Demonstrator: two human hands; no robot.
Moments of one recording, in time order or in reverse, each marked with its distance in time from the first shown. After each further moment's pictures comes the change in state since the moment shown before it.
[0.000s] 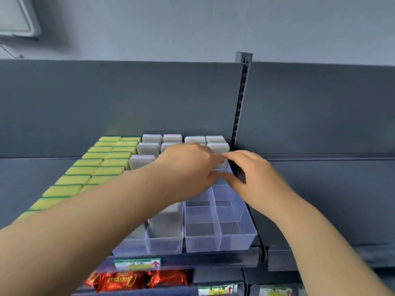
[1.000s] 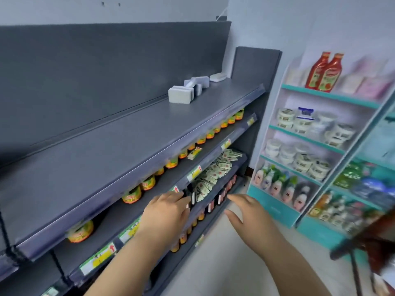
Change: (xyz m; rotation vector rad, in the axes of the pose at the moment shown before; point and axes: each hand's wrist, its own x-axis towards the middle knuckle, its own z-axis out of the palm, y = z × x) left_hand 0.034 0.415 0.140 -0.329 0.070 0.483; right_hand -0.453 0.153 -0.133 -0.183 0.151 1.030
